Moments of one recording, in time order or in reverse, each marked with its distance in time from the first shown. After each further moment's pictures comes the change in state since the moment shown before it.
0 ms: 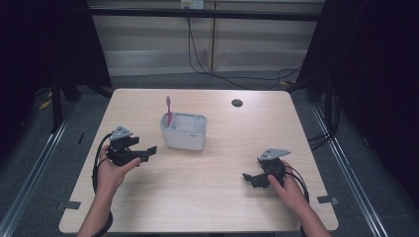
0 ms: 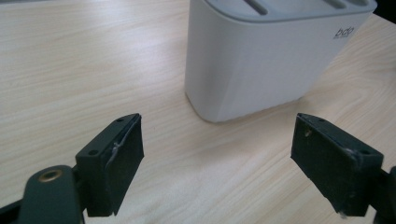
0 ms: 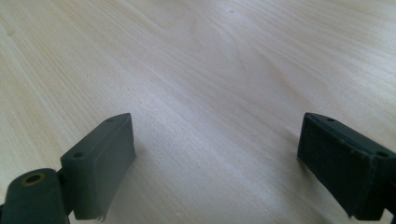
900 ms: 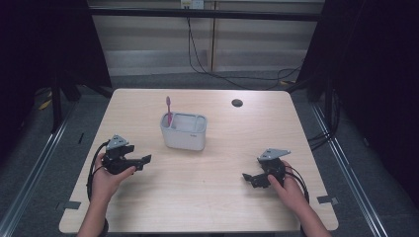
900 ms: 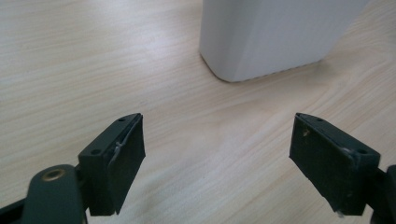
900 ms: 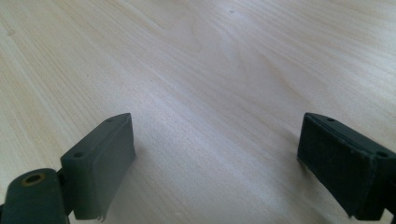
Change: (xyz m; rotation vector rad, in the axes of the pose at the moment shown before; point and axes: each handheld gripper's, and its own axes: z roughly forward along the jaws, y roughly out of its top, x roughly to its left) left arm 0.012 -0.029 -0.004 0.046 0.020 0.017; right arm 0.000 0.000 0.000 0.000 0.000 0.000
